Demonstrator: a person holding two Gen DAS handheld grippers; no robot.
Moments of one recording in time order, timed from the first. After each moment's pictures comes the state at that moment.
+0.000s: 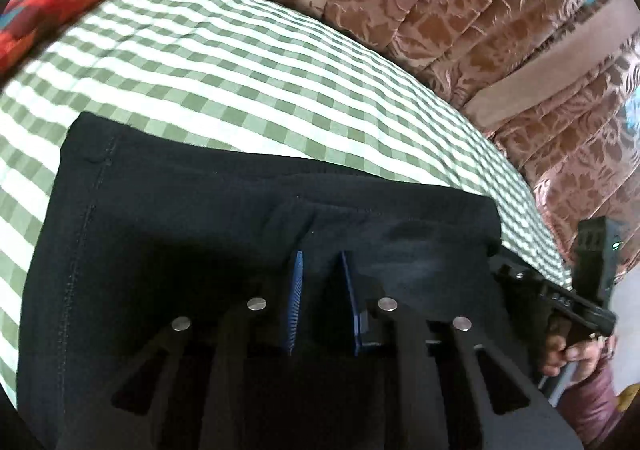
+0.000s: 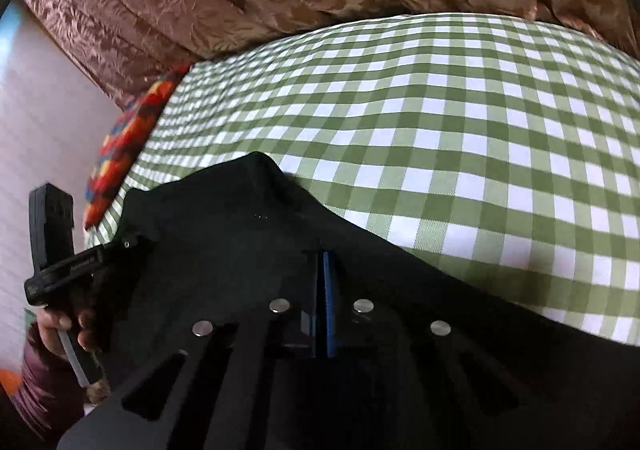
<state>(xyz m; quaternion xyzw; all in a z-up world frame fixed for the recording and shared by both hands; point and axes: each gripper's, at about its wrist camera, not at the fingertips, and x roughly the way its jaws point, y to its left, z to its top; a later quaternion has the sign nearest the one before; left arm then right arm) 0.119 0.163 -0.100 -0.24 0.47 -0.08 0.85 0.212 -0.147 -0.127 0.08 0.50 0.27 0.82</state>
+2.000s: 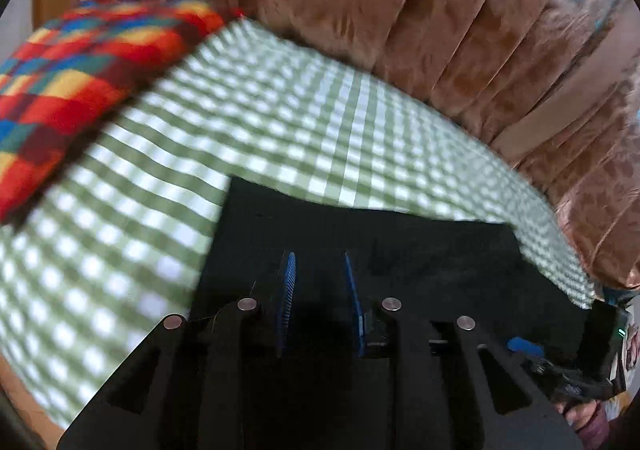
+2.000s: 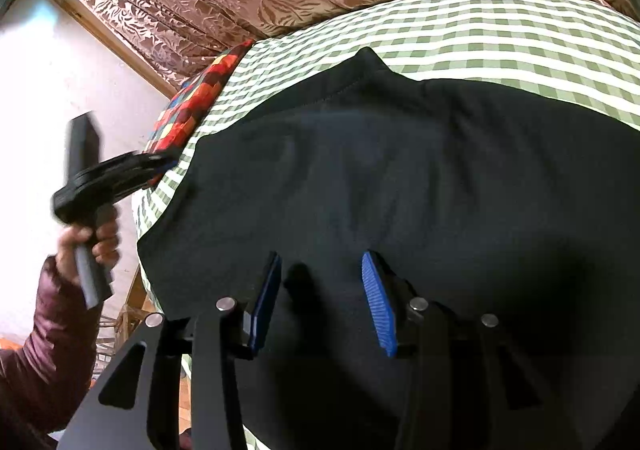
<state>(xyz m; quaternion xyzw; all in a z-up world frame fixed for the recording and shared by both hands) 0.098 0.211 -0.040 -0.19 0.47 0.00 0.86 0.109 -0.120 -0.119 0.11 0.49 0.33 0.80</state>
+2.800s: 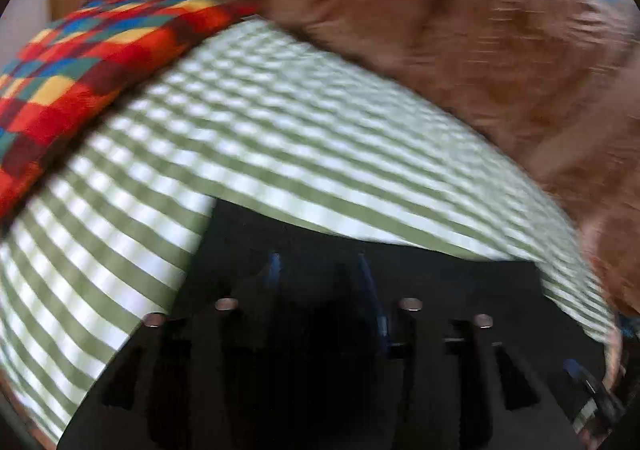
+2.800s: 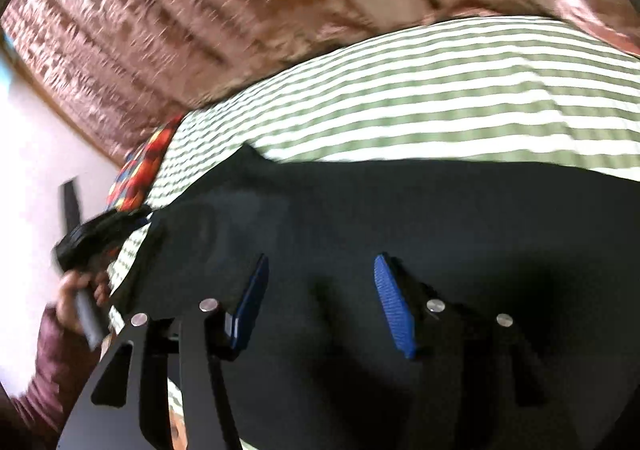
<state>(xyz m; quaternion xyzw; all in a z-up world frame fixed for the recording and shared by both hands) 0.115 0.183 -0.034 -0.20 0.43 0.01 0.88 0.093 -0.216 -0.086 0.17 0.45 0.19 0.86</state>
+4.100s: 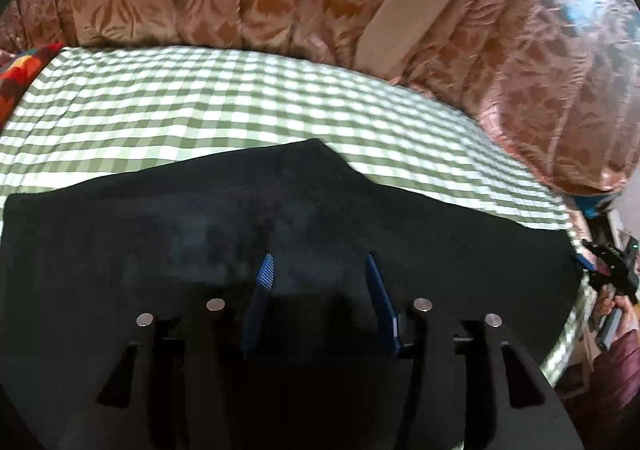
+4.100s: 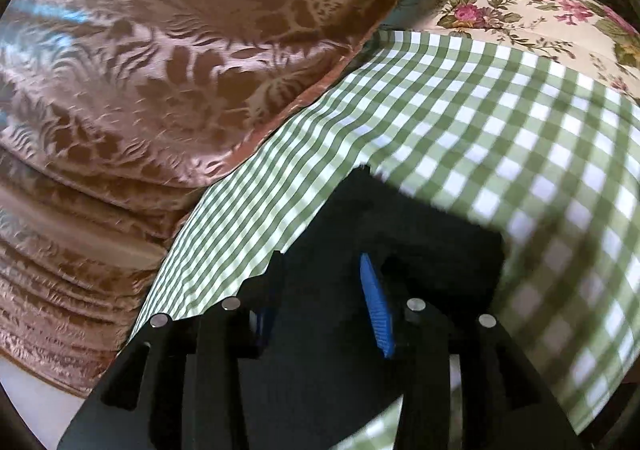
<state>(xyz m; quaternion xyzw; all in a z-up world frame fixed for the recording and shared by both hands) 0.106 0.018 -0.035 -0.10 0.44 -0.16 0.88 0.004 -0.568 -0.067 0.41 0.30 -0.12 0.85</state>
